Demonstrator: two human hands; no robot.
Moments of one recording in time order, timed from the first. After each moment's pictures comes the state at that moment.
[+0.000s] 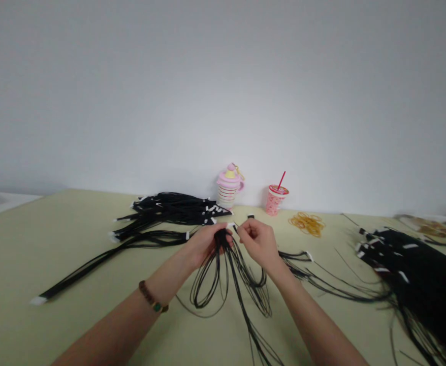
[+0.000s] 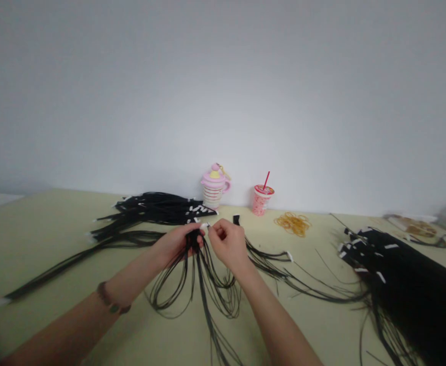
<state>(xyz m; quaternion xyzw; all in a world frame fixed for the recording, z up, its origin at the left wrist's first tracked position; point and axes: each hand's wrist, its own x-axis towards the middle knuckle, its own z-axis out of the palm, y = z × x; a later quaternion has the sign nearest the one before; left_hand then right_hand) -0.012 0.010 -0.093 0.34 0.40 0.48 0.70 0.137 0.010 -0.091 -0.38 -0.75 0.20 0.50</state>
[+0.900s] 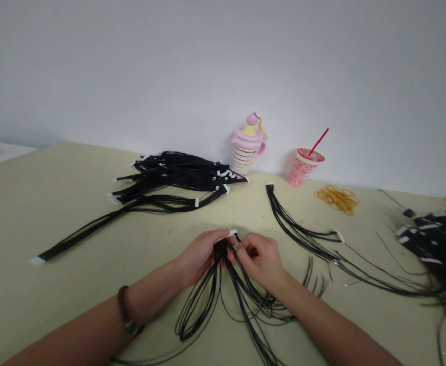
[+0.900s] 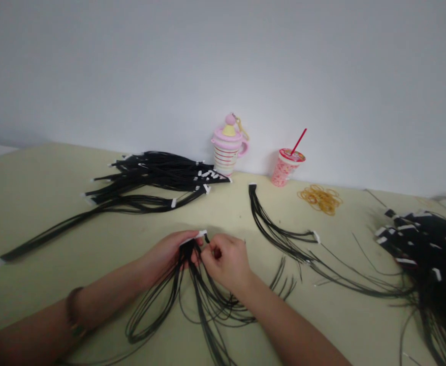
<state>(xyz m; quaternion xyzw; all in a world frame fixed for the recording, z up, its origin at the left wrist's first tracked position) -0.028 -0.029 -0.163 0.29 0.42 0.43 0.74 0.126 -0.014 -0.171 -0.39 -0.80 0.19 0.41</state>
